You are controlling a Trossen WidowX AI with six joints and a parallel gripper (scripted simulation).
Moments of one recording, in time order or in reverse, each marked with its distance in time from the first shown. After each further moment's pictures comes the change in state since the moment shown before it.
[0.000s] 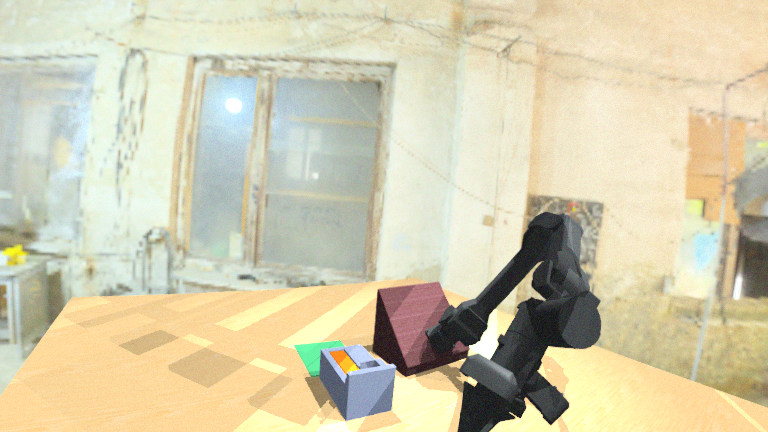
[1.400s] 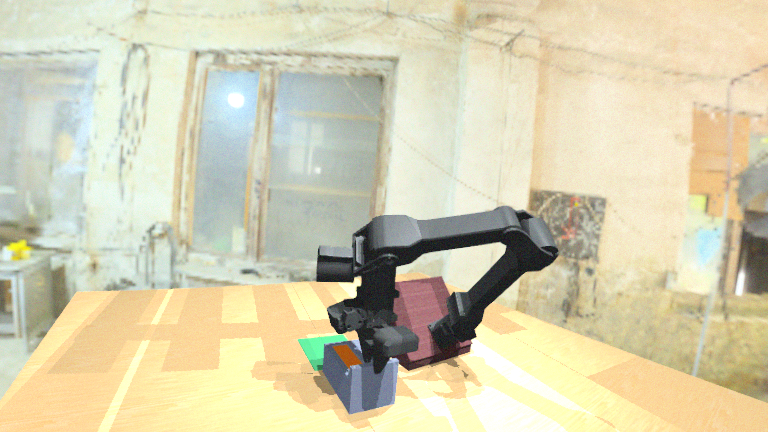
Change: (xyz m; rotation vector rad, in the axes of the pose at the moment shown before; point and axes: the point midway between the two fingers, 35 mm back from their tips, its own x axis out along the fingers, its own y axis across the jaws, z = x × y) arm 0.014 0.068 -0.224 1.888 0.528 0.631
